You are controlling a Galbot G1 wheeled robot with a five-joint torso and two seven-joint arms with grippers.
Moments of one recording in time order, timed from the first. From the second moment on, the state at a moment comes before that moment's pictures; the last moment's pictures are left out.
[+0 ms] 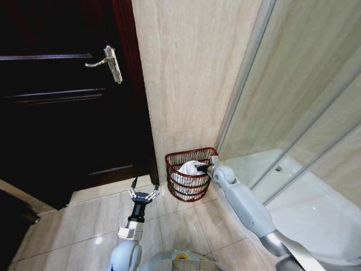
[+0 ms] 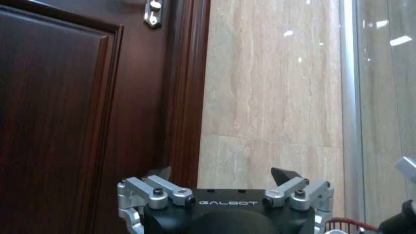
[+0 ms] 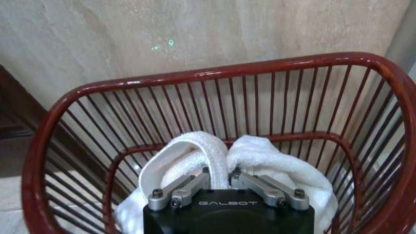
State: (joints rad) left arm 1.67 -1.54 -0.51 -1.96 -0.09 -0.50 0.11; right arm -0.69 1.21 0.04 1.45 0.70 -0.71 0.10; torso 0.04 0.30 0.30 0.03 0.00
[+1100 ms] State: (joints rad) left arm 1.67 -1.55 -0.51 -1.94 -0.09 -0.49 0.10; right arm -0.68 1.20 0.08 1.39 0.55 -0.64 -0.15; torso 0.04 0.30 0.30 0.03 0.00
